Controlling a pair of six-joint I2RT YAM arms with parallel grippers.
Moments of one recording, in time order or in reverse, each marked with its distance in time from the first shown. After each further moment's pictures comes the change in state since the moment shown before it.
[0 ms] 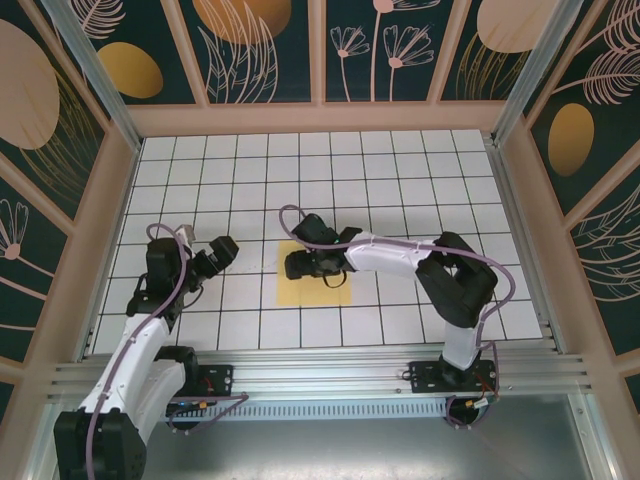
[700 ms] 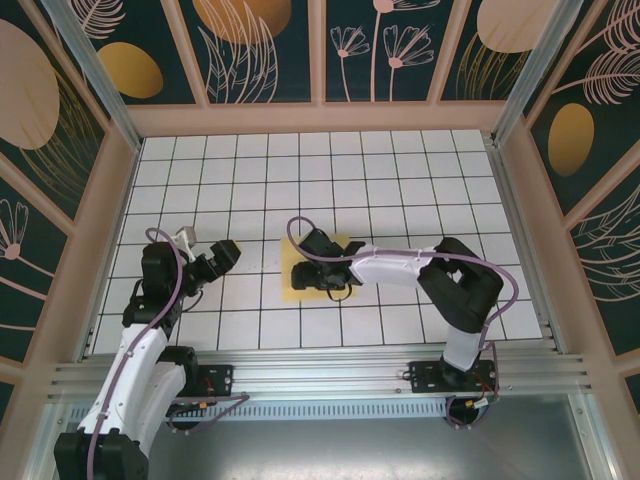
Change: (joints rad) left arm 0.000 -0.077 0.002 -0.049 0.099 -0.001; right arm 0.002 -0.034 -0.141 0.076 0.025 0.147
